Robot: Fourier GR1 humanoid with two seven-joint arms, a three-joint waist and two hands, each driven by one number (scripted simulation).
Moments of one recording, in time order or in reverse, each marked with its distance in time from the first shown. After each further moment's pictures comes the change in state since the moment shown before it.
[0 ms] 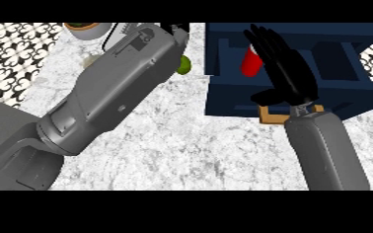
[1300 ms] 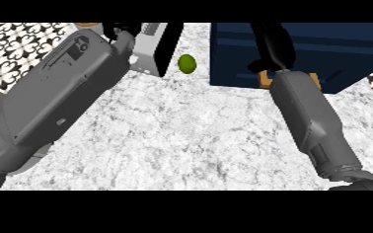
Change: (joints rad) left arm 0.189 0.240 0.029 -0.353 -0.099 0.010 0.168; right arm -0.438 -0.022 -0.168 0.925 0.197 -0.616 -0.064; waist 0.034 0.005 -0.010
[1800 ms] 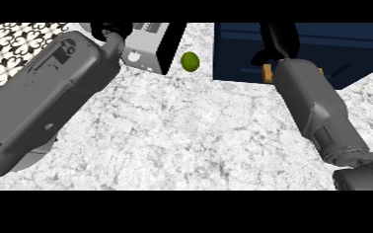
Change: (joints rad) left arm 0.030 0.045 0.007 -0.075 -0.028 -0.008 0.039; right arm -0.141 -0.038 -0.056 0.198 0.005 -0.080 0.011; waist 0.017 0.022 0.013
